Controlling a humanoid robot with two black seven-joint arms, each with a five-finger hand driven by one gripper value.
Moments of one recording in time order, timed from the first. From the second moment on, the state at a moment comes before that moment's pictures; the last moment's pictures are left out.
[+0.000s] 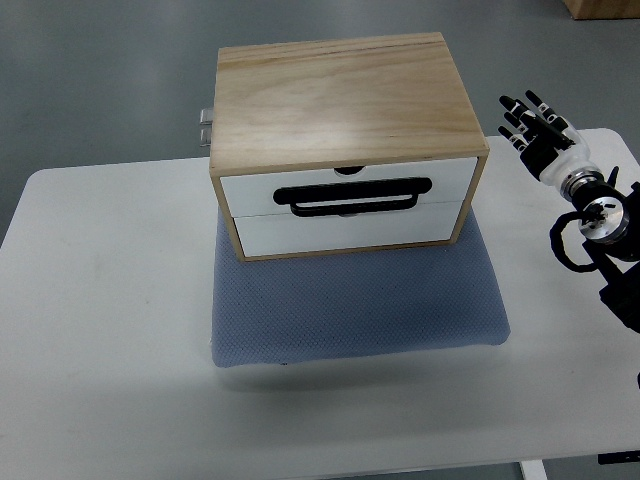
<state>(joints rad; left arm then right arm) 0.00 0.00 0.15 -0.13 0.10 -0.08 -0.04 0.68 -0.24 1.14 0.65 -0.21 0.08 0.10</state>
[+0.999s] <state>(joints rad) 0.00 0.00 0.14 -0.12 0.10 -0.07 -0.04 0.68 -0.28 1.14 0.65 -0.21 0.14 0.10</state>
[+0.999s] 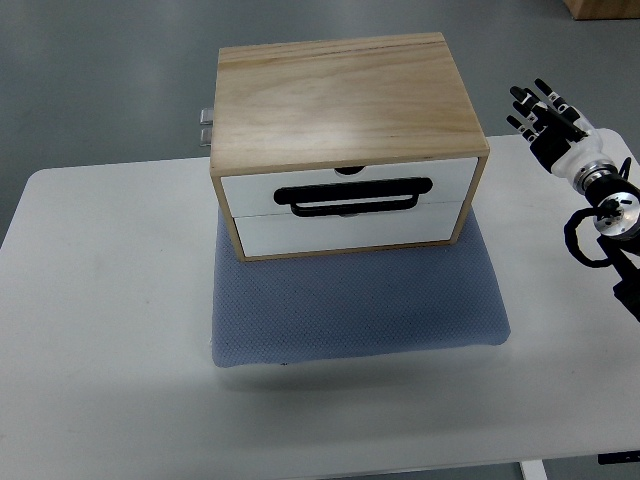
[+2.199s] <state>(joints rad) 0.00 0.00 0.14 -0.12 0.10 -0.07 -0.04 0.68 -0.32 1.14 0.65 -0.21 0.15 0.10</state>
